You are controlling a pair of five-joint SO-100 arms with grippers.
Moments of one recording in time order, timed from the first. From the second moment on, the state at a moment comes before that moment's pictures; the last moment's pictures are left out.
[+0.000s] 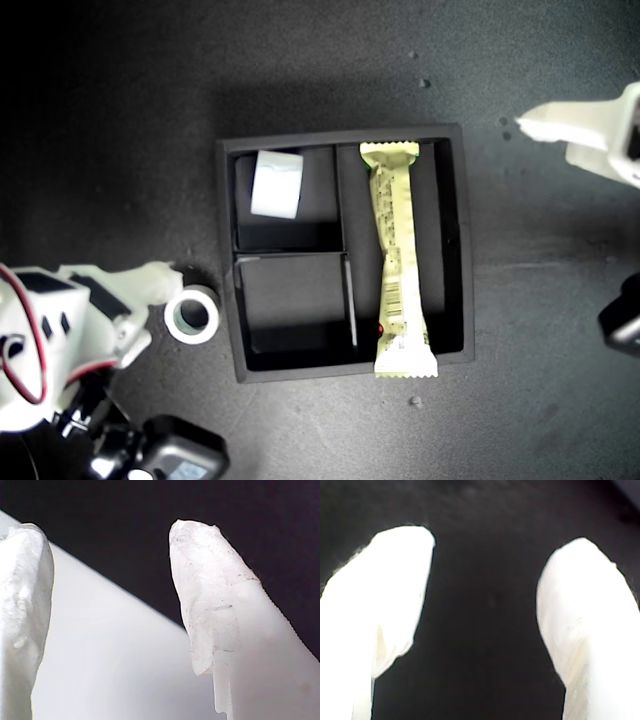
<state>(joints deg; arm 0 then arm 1) 18.4 106.5 96.6 78.2 -80.2 10.7 83.5 40.5 102.9 19.1</state>
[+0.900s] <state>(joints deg) 25.6 103.9 119.0 44.9 -88.7 8.5 107.9 70.7 100.4 39.4</state>
